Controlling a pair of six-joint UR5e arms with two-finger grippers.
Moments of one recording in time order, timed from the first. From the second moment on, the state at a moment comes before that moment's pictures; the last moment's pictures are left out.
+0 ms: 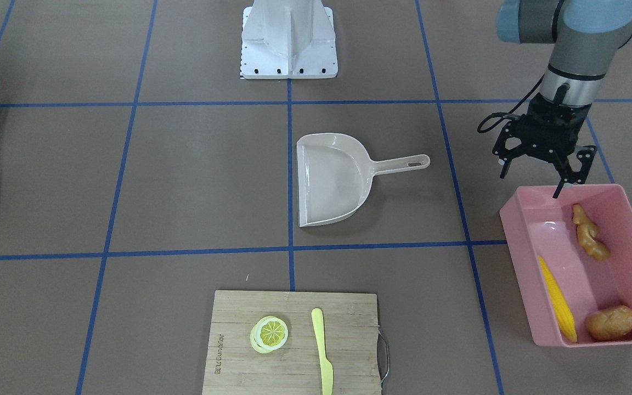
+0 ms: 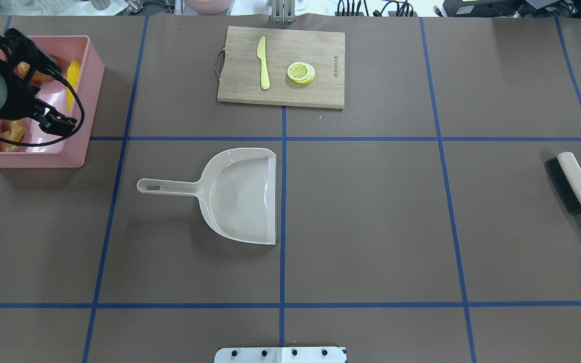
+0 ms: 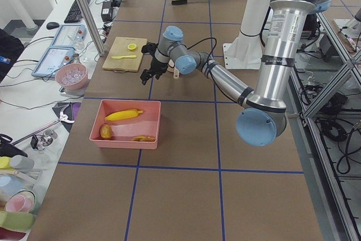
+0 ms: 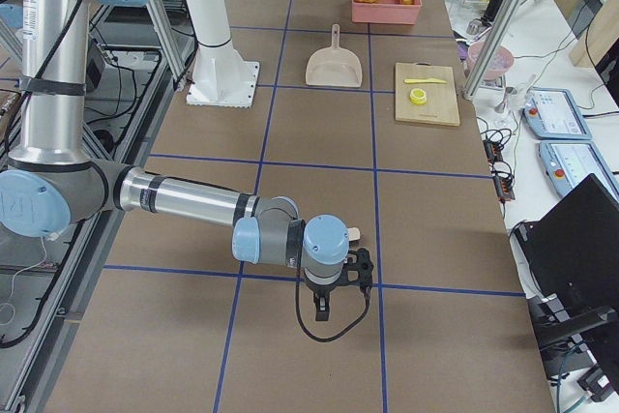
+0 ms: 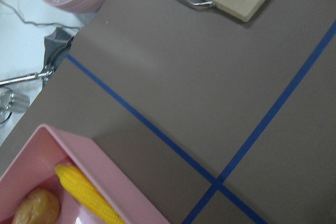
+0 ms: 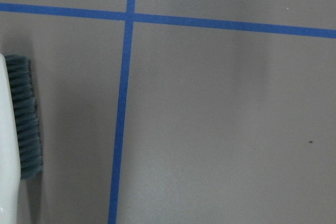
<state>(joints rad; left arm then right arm) -0.96 -1.72 -1.96 -1.83 -1.85 -0.26 1.60 -1.71 1.56 -1.46 2.35 -0.13</state>
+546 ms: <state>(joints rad) -1.35 -1.54 -1.84 -1.83 -2.41 -0.34 1.60 -1.70 1.56 -1.46 2.35 -0.13</state>
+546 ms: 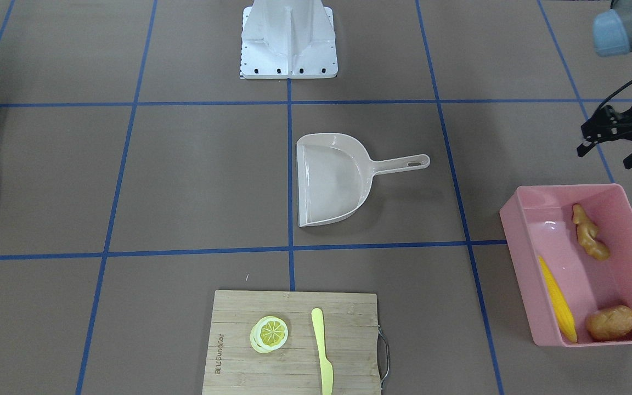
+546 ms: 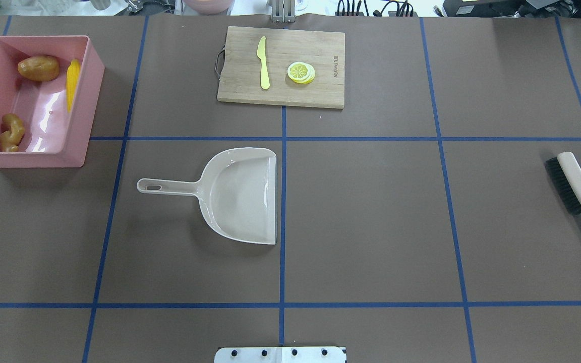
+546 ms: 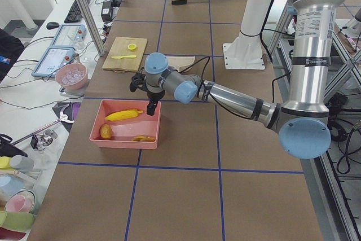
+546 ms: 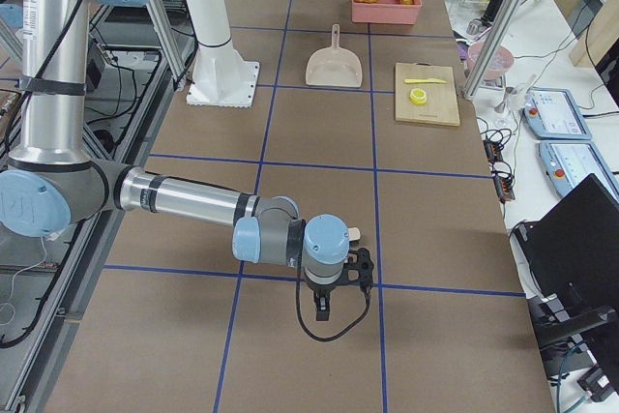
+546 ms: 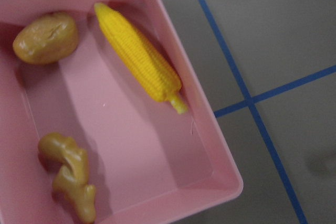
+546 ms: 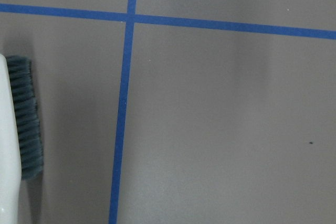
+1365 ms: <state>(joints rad) -1.57 -1.39 -1.69 -1.76 -2.43 -0.07 1.60 -1.71 1.56 -1.46 2.35 -0.13</state>
